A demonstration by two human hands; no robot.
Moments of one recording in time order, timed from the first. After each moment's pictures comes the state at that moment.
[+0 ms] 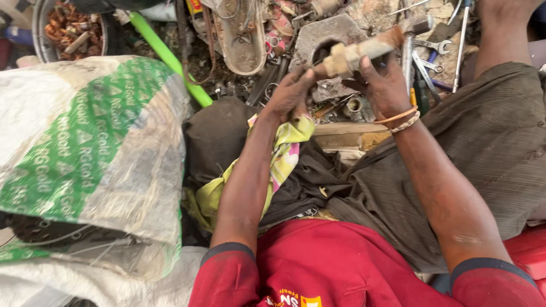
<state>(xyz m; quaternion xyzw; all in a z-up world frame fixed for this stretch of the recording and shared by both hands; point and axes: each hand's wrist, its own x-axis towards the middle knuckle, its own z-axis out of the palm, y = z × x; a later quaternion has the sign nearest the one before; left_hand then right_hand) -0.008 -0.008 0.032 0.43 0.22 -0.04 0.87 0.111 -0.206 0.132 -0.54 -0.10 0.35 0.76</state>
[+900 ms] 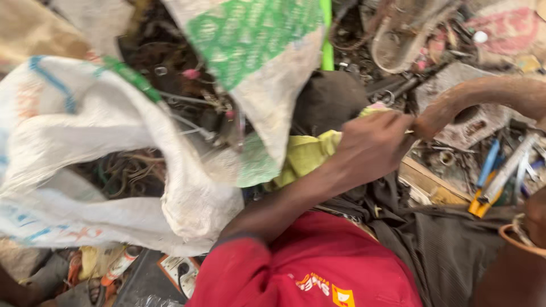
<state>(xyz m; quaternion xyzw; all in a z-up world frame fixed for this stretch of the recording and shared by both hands) -0.175 -0.051 0.204 0.85 0.25 0.34 0.31 -0.044 -0.107 0.284 -0.63 -0.57 0.12 0.51</state>
